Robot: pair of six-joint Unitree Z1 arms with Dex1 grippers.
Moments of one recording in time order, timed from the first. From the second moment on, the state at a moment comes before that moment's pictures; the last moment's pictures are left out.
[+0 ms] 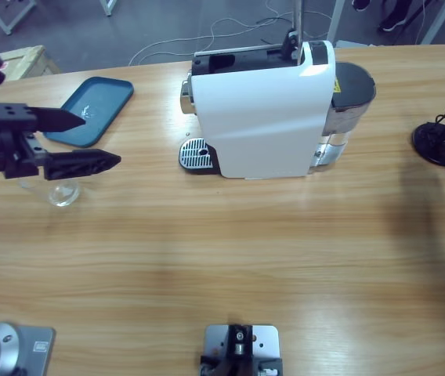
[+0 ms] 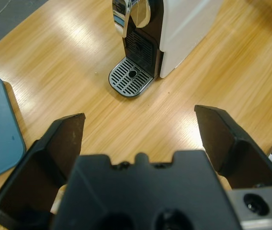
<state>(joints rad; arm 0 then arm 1) -0.73 1.24 -0.82 0.26 -0.11 0.14 0.30 1.51 -0.42 -0.20 -0.39 0.39</state>
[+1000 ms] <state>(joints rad) -0.73 1.27 -0.86 0.26 -0.11 0.14 0.12 1.72 -0.35 -0.52 -0.26 0.24</state>
